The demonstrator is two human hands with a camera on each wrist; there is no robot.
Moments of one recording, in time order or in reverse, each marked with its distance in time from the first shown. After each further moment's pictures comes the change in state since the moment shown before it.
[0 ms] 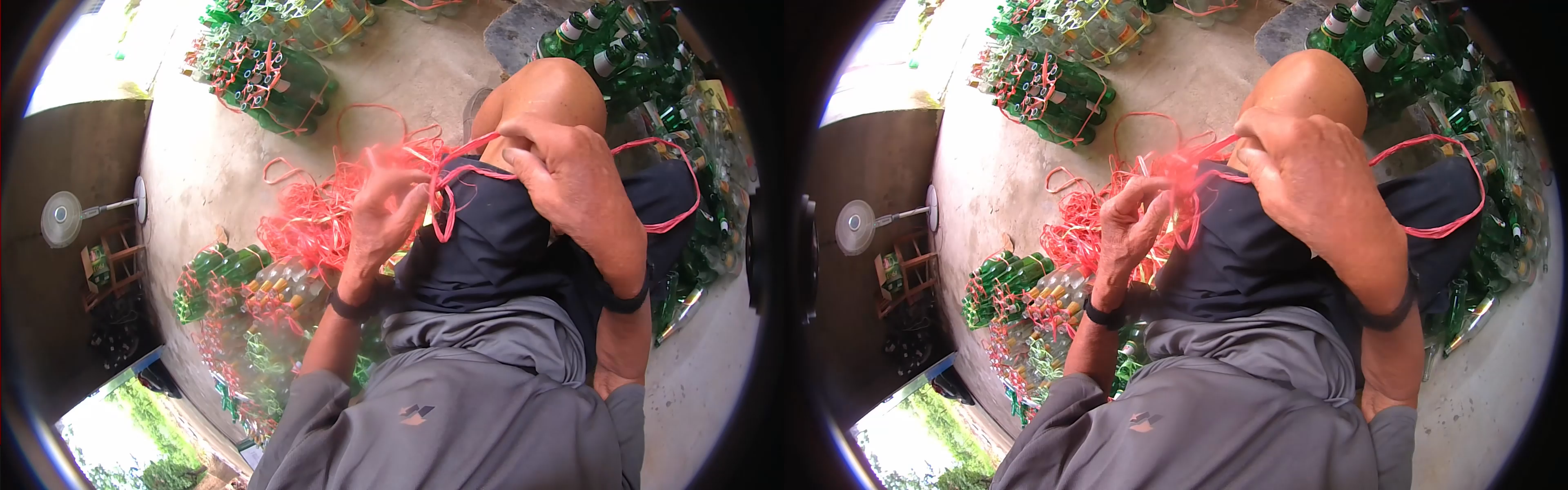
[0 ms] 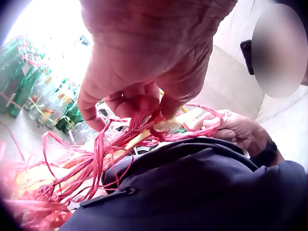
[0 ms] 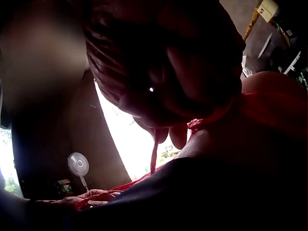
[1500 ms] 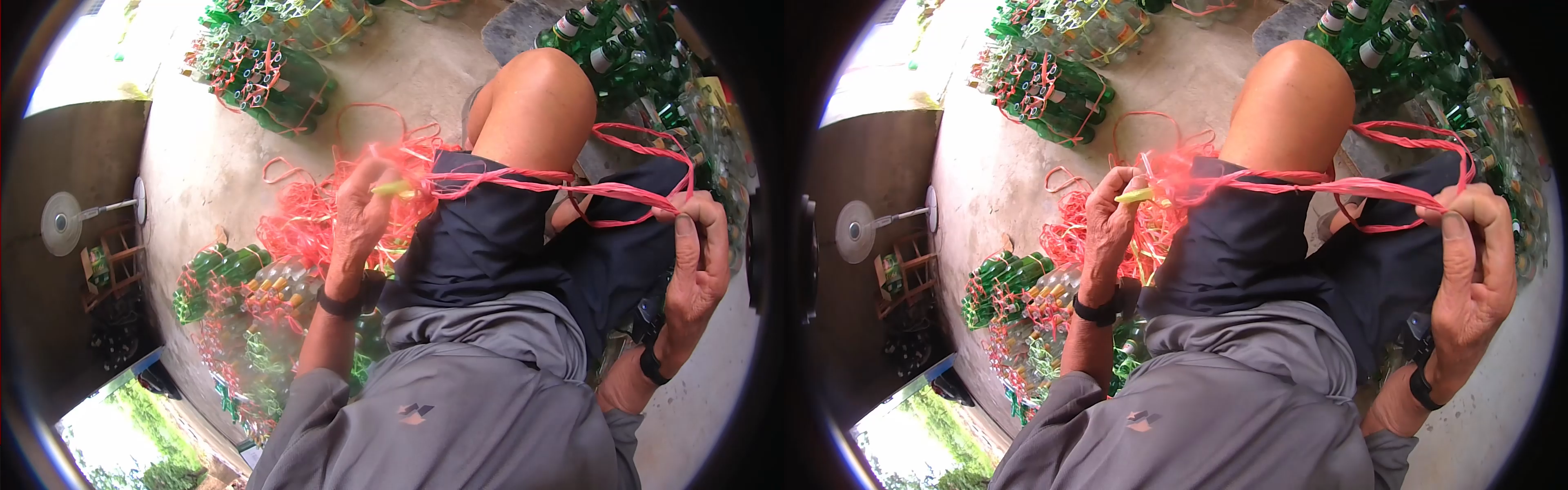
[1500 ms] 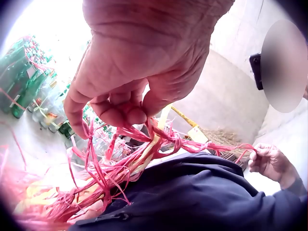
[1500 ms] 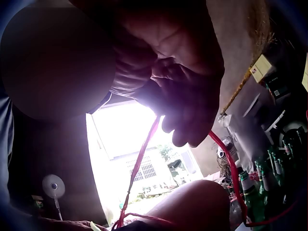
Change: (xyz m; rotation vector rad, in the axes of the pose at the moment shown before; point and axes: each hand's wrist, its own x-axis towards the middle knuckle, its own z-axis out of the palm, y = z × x) left_hand 0.003 -0.001 -0.017 -0.268 -0.016 -0.191; right_hand -0.108 0.024 -0.080 0.202 0.405 -0.007
